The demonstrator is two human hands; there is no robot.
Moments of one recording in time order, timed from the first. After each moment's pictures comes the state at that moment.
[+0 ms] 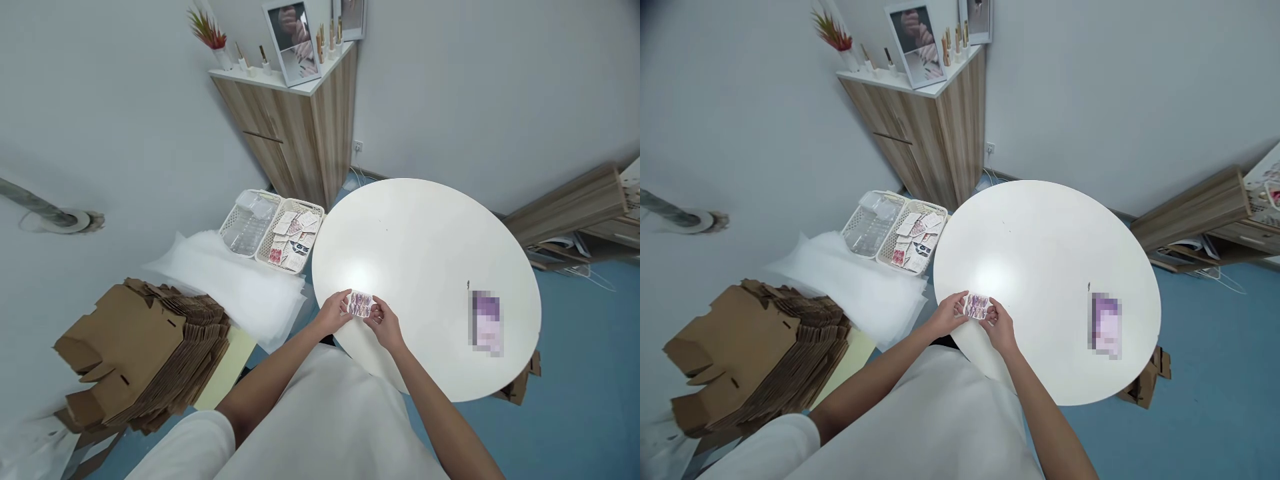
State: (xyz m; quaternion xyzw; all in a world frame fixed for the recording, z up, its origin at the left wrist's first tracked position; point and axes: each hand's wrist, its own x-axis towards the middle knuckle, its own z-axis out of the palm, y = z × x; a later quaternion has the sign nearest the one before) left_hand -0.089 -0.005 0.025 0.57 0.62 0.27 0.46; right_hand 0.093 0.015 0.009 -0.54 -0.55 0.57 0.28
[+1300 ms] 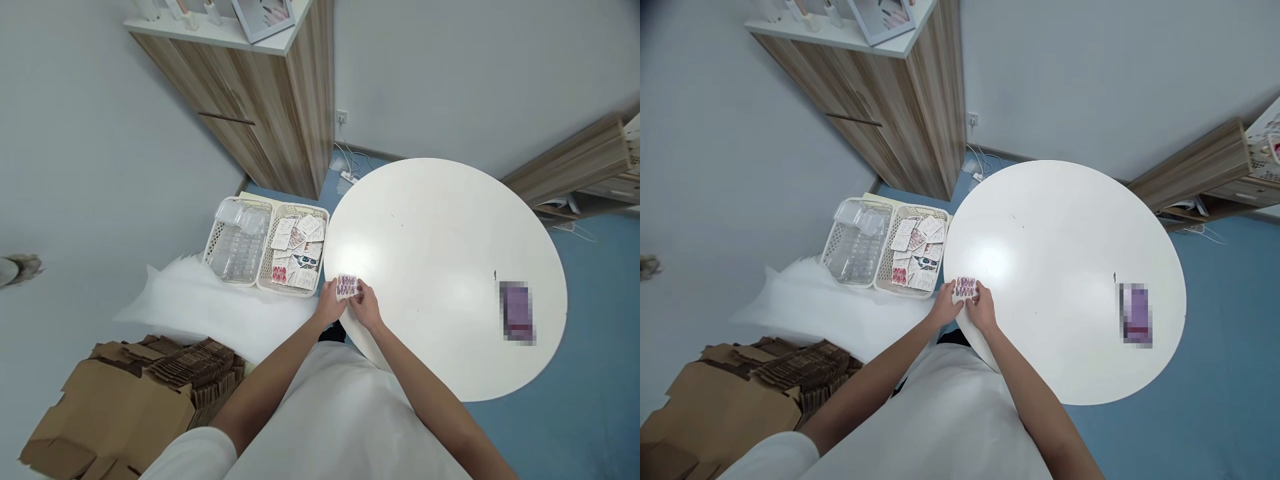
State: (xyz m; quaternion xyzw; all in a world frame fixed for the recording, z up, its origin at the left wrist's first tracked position) left_hand -0.179 0.050 -0.029 0.50 0.70 0.21 0.47; right_hand -0.046 0.064 -0.025 -0.65 -0.52 0.51 0.21
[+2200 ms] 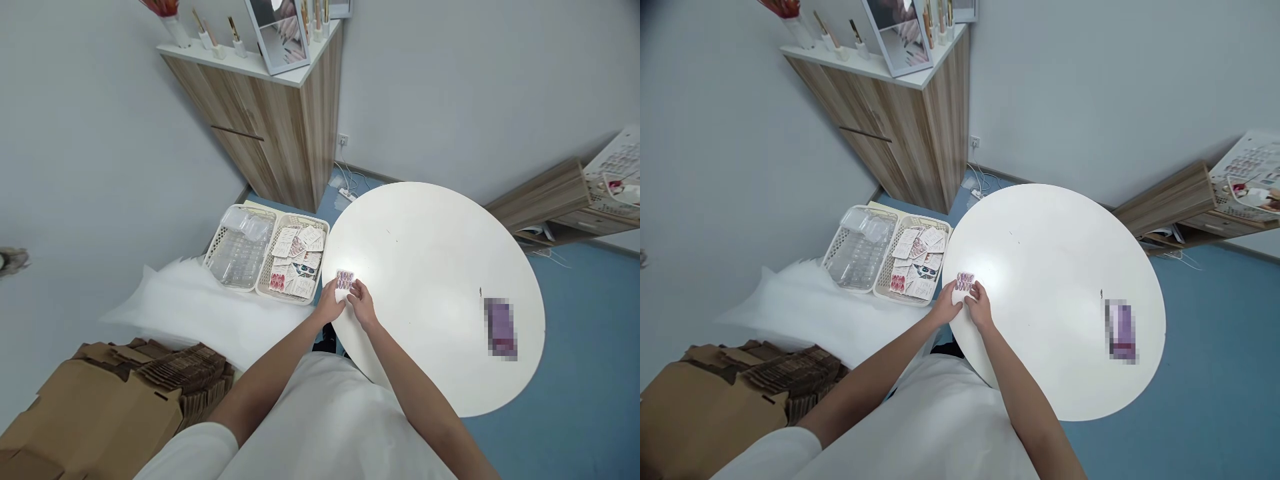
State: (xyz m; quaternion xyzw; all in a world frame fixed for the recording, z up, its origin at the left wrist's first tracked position) left_hand -0.178 0.073 -0.029 0.51 0.67 0.27 0.47; right_hand -0.053 0.091 -0.018 -0.62 -0.40 0.60 0.31
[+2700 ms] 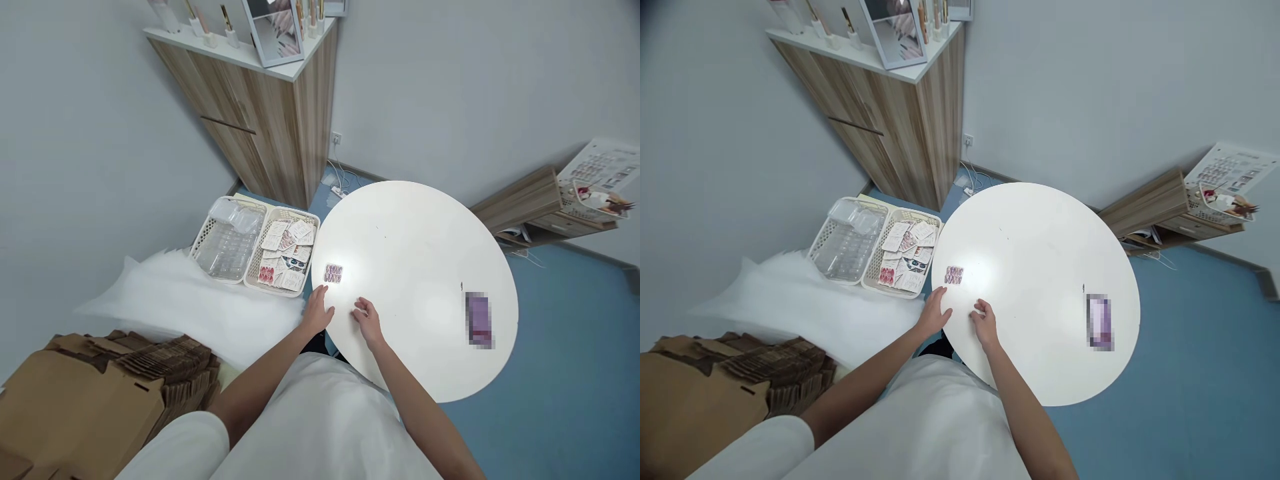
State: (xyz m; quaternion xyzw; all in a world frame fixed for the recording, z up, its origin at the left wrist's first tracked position) left_hand -0.166 0.029 -0.026 0.56 0.68 0.25 0.40; right_hand 0.006 0.038 -0.013 -0.66 -0.39 0.57 0.28
